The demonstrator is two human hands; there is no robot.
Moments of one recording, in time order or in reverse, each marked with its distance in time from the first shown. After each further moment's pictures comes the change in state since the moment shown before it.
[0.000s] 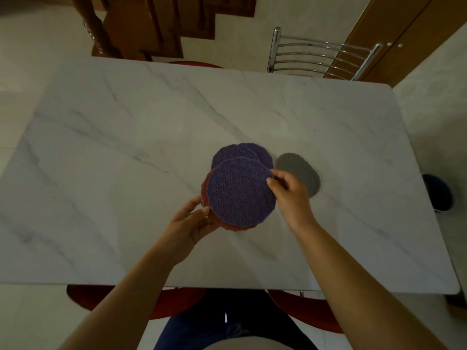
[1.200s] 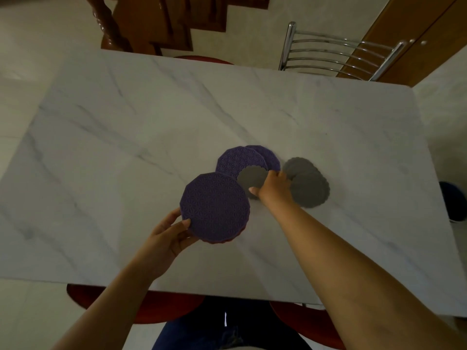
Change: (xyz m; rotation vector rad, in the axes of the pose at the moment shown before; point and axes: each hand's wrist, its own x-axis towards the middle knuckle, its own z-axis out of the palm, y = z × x) left_hand -0.013 0.007 -0.034 0.041 0.182 -0.021; right_hand 0.079 0.028 0.049 -0.987 -0.141 0.296
